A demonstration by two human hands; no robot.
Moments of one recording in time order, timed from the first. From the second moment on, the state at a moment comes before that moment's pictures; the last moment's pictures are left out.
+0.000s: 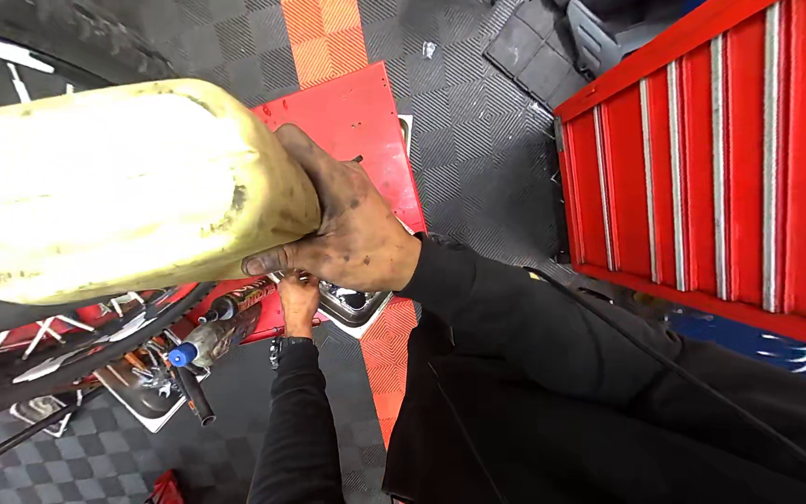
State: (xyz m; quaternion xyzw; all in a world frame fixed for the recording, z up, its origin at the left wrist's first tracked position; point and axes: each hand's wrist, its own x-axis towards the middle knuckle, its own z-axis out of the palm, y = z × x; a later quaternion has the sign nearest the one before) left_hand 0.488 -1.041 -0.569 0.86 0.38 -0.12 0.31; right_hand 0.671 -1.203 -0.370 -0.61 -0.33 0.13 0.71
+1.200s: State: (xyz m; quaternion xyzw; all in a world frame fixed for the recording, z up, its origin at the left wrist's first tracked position) left_hand 0.484 -1.050 -0.558 0.90 0.38 -0.12 0.19; right_hand 0.675 -1.246 -0.387 -0.59 -0.23 0.16 0.76
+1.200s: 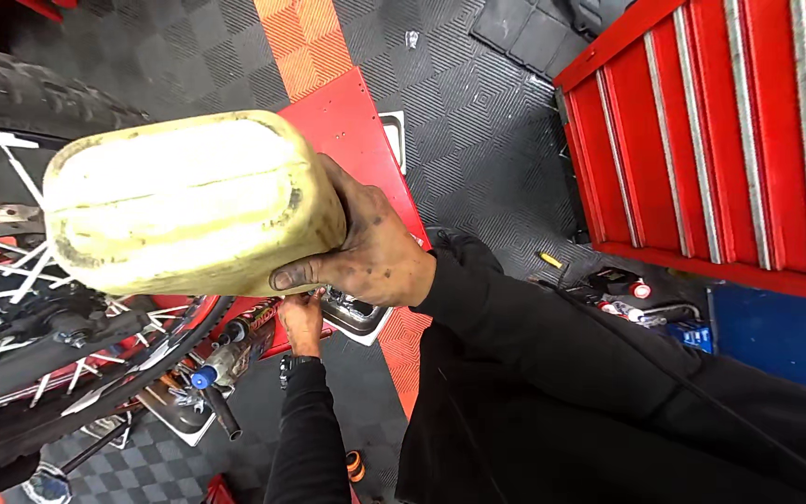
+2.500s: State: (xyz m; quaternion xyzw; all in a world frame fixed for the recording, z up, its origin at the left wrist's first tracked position) left_hand 0.503 -1.055 -0.541 0.59 0.66 -0.05 0.46; right_hand 0.670 -1.266 -0.368 -0.55 -0.24 0.08 0.79
